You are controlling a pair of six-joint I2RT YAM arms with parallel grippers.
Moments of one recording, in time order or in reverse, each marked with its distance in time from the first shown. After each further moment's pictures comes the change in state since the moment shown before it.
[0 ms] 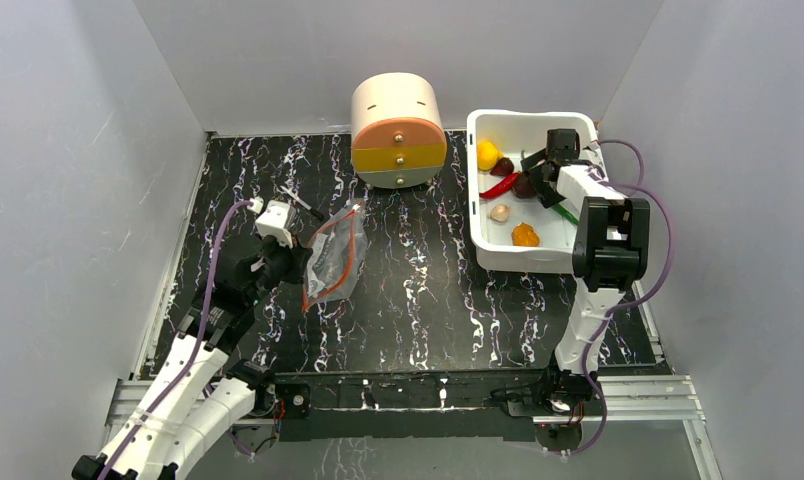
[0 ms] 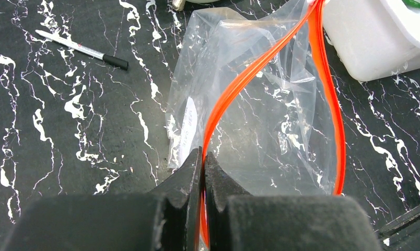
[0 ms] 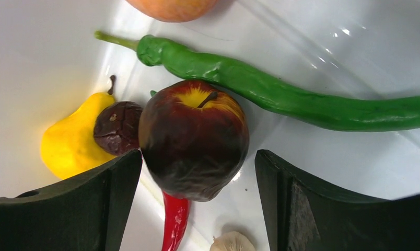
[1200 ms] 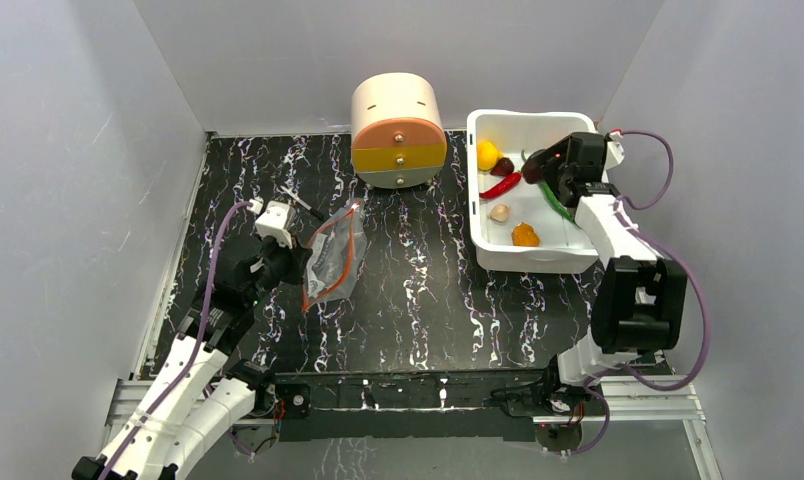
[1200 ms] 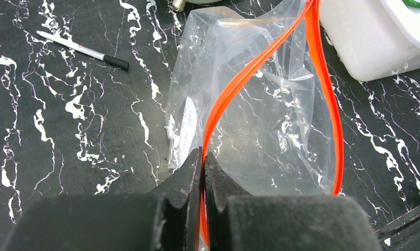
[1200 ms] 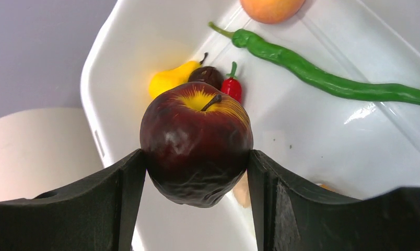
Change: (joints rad) left arm 0.000 0.002 -0.002 0.000 0.000 0.002; right arm 0.000 -0.427 -0.294 0.169 -0.061 -0.122
